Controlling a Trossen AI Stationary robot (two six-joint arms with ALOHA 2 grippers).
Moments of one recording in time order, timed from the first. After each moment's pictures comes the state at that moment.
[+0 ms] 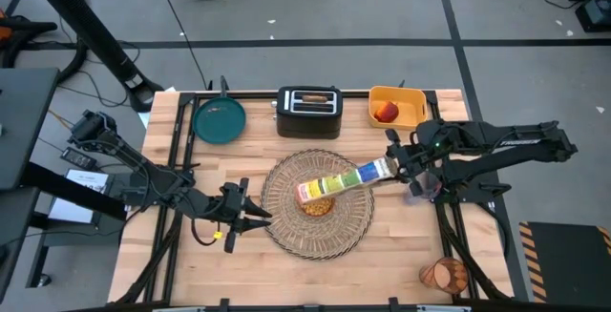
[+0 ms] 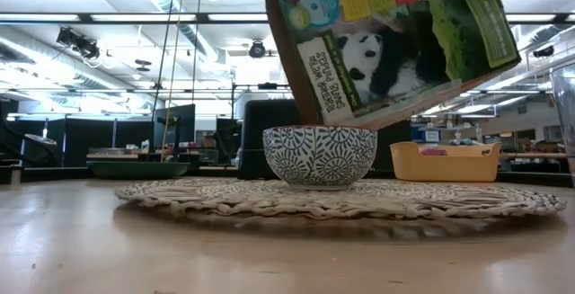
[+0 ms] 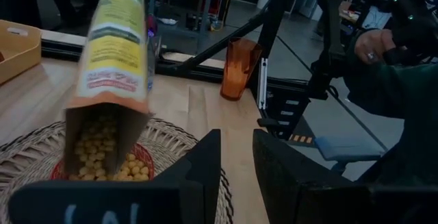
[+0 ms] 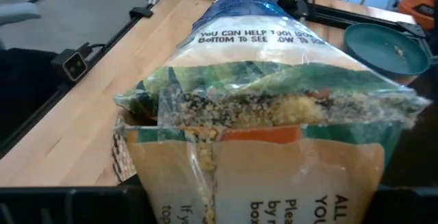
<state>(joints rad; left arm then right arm) -0.59 1.12 0.65 0.32 -0.45 -0.33 0.04 0.76 0.78 -0.55 -0.21 -0.21</state>
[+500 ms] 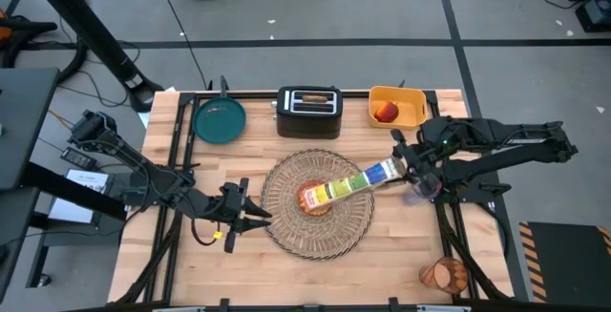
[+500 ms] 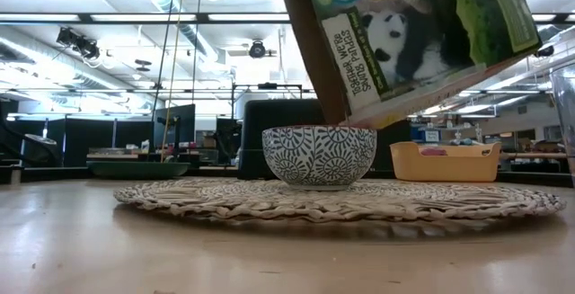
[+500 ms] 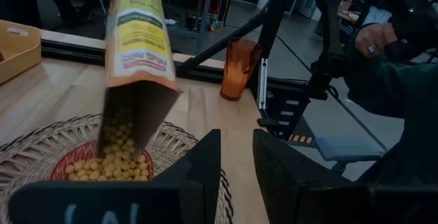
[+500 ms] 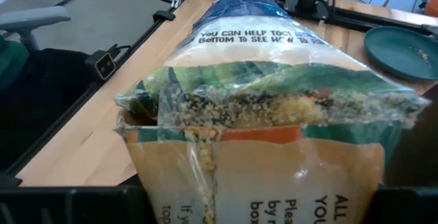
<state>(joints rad) -0.59 1.12 0.65 0.32 -0.45 -0.33 0.04 0.73 0.83 -0.63 -0.25 -0.22</state>
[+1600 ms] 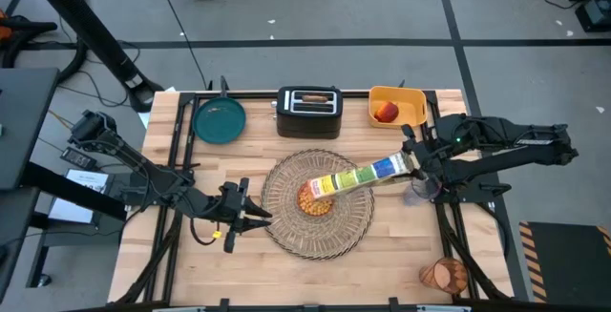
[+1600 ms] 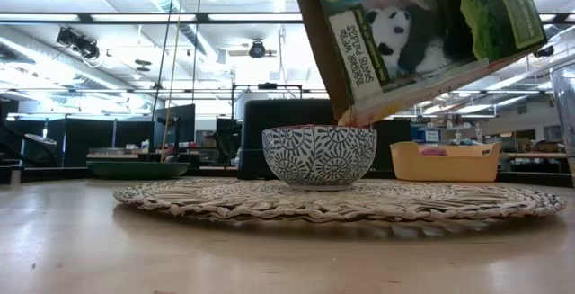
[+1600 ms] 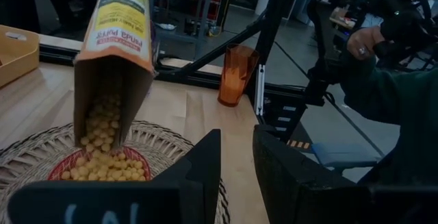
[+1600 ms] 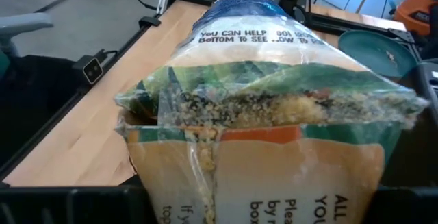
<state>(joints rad) -0.59 1.12 0.65 0.34 -0.45 -0.33 0.04 0.63 0.83 -0.69 -0.20 -0.20</state>
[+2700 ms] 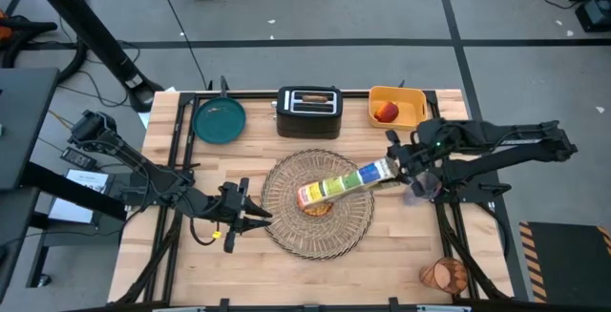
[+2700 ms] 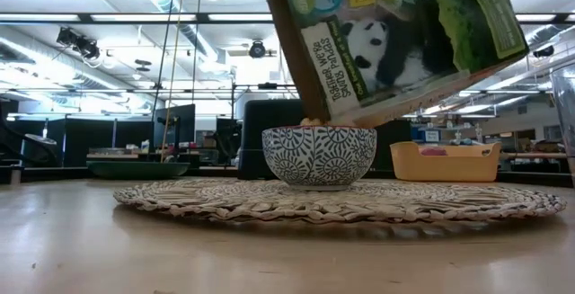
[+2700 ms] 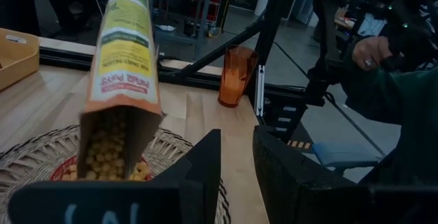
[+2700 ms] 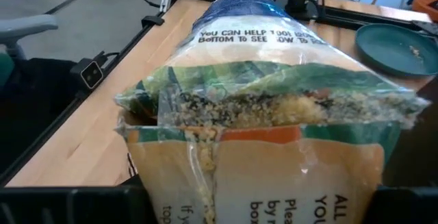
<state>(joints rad) -0.59 1.12 0.65 0.35 -0.45 -0.32 0.04 0.76 0.80 -0.55 -0.24 -0.18</state>
